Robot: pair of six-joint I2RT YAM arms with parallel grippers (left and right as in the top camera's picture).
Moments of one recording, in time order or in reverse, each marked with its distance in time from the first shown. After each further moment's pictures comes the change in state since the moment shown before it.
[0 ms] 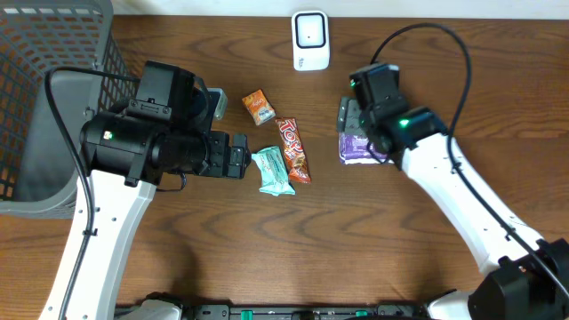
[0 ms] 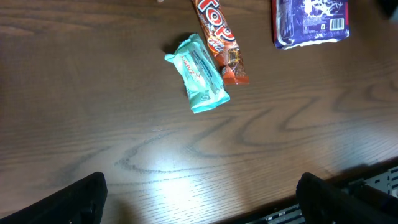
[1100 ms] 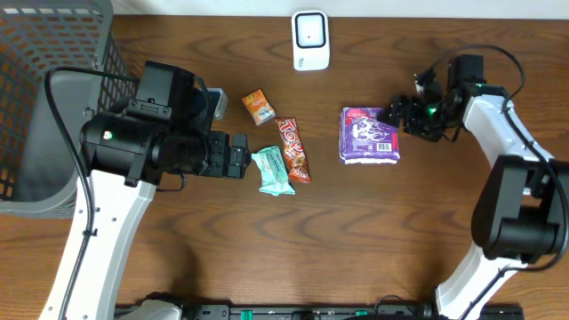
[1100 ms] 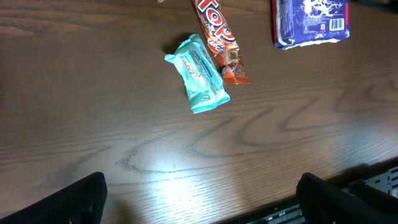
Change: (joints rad) left arm 0.000 0.000 0.000 0.000 0.000 0.000; right arm -0.537 0.393 0.075 -0.035 -0.818 -0.355
